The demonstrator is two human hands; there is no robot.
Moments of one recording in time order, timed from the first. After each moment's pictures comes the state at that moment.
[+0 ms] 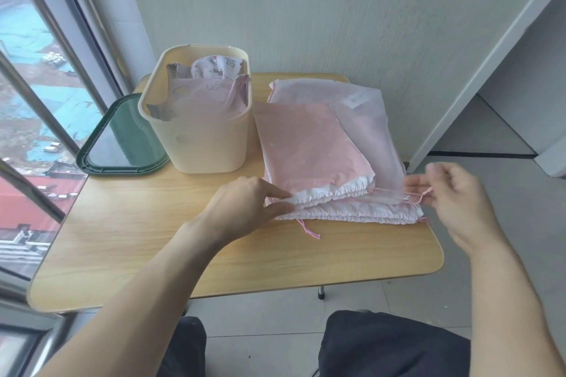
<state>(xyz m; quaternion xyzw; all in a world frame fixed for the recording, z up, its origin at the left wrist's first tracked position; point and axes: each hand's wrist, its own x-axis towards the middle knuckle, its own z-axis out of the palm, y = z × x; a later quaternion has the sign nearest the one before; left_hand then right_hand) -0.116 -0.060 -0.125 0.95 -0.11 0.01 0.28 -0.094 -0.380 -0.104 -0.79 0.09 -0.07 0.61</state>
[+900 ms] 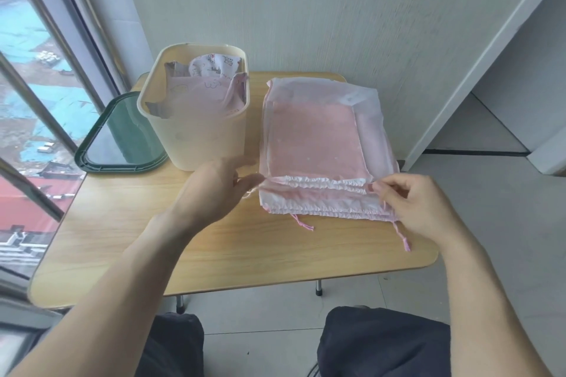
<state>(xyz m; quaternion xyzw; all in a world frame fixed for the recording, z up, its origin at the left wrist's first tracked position) -0.115 -0.028 -0.119 0.95 -0.05 0.08 0.30 -0.101 -0.358 -0.114 -0.90 -0.04 0.00 0.43</state>
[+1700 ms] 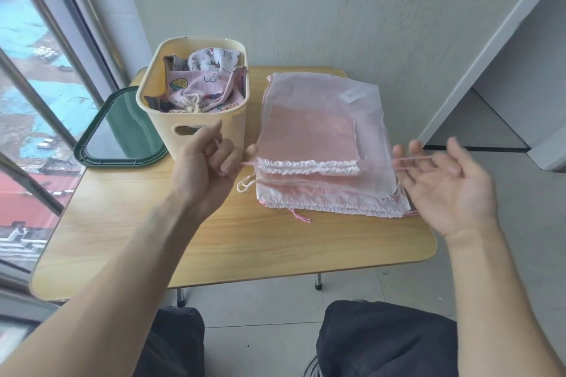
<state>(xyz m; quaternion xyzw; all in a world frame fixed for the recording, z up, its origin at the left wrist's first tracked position) -0.114 -0.037 -0.099 0.36 0.05 0.01 0.93 -0.098 -0.370 -0.094 -0.42 0.04 0.06 0.91</state>
